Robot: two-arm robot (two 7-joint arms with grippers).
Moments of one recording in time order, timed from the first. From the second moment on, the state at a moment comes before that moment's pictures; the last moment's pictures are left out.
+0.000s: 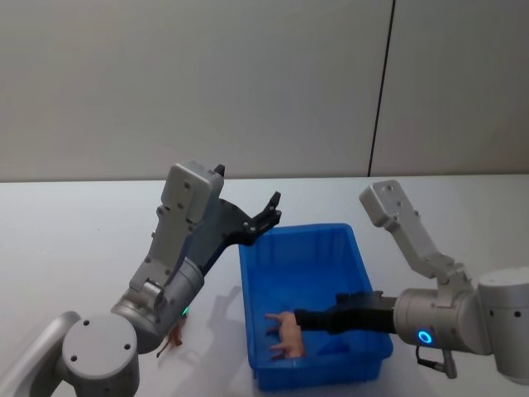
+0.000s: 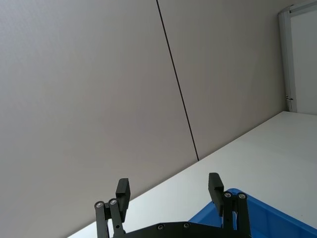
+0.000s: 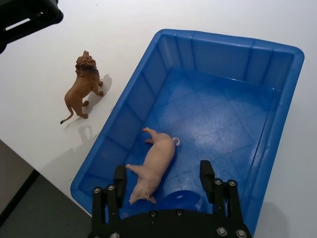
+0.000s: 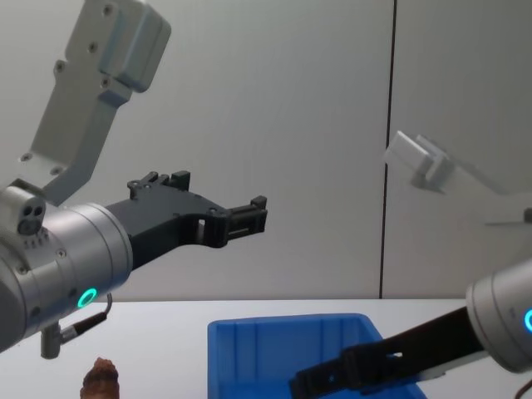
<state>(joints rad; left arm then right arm) -0.24 0.38 0.45 -1.63 -0.20 0.01 -0.01 0.24 0.12 -0.31 -1.67 0.22 1.00 0.36</state>
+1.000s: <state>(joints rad) -0.24 0.38 0.45 -1.63 -0.20 0.01 -0.01 0.21 0.18 -0.15 -1.78 0.39 0.85 0.19</state>
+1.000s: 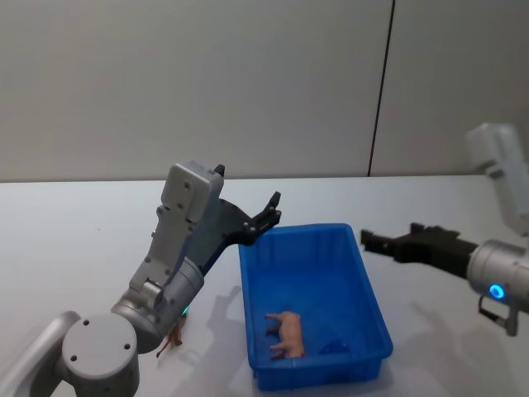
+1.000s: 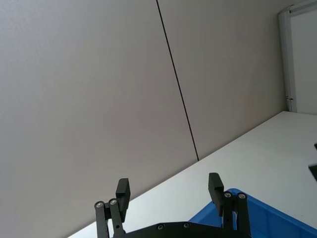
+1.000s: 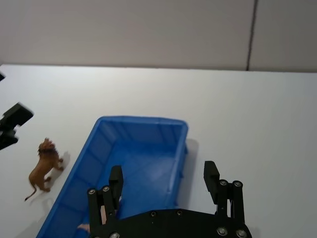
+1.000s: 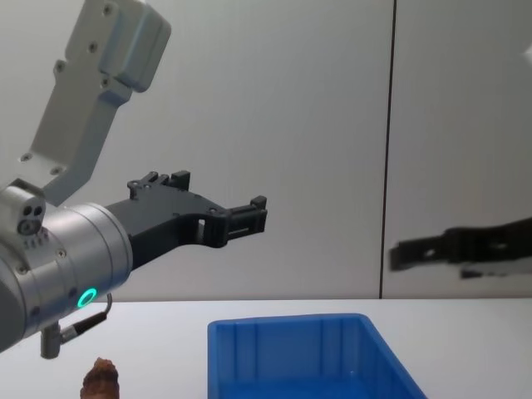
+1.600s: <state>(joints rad) -0.19 0.43 0.43 -1.70 -0.26 0.12 0.01 0.19 0.22 -0.01 -1.80 0.54 0.73 0.01</state>
